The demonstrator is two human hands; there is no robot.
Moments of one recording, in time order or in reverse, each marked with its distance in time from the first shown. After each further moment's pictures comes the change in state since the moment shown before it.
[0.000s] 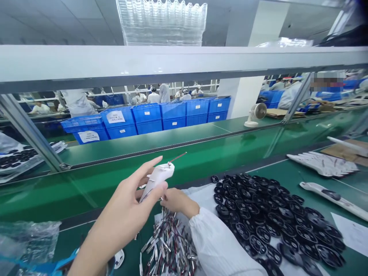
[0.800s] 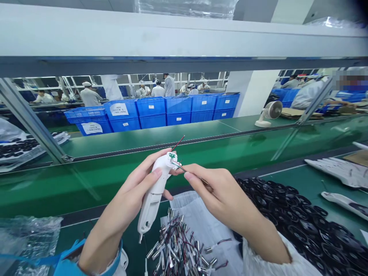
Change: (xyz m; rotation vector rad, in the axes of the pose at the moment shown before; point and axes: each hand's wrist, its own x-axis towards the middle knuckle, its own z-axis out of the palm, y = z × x) left_hand 0.028 -0.026 -0.006 -0.625 -0.209 -0.069; right_hand -0.090 -0.015 -0.099 0.316 0.541 -0.378
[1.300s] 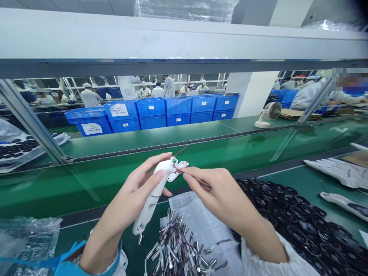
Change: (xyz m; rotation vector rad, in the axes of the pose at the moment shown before) left_hand -0.001 0.005 0.000 0.183 0.048 -0.001; right_hand 0.001 0.003 0.001 -0.044 0.001 0.092
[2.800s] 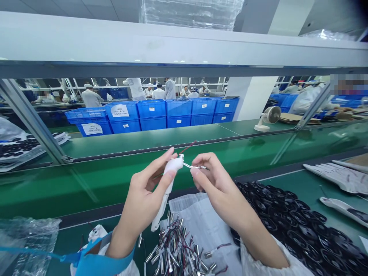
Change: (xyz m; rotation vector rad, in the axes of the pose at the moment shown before) left_hand 0.011 -0.019 0.024 0.072 0.206 0.432; right_hand 0.002 0.001 0.010 0.505 0.132 0.198
